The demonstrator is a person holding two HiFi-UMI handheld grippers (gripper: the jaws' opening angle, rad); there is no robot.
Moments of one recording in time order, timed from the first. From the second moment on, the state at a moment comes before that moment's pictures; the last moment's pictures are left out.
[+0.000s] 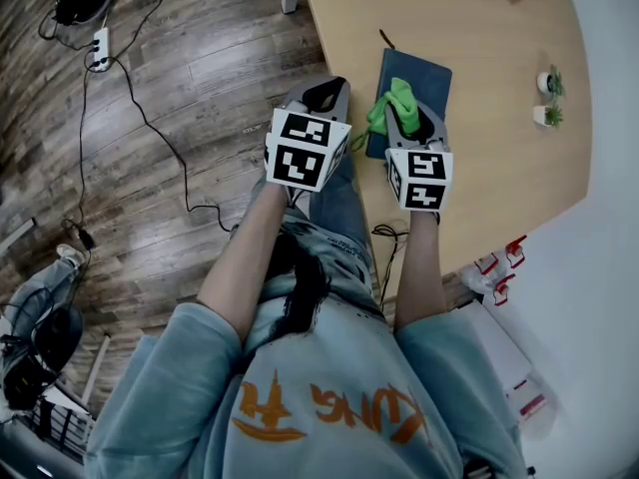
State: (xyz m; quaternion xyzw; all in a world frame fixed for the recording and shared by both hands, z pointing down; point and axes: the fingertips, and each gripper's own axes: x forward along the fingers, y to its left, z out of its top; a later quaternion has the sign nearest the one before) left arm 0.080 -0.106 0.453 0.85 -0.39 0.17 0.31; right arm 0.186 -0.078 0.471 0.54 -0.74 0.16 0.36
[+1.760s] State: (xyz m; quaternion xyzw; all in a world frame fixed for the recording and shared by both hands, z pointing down) left arm 0.117 -0.116 0.468 0.85 -0.37 0.15 0.35; right arm 0.201 -0.034 0.452 0.56 -0.73 0.21 0.34
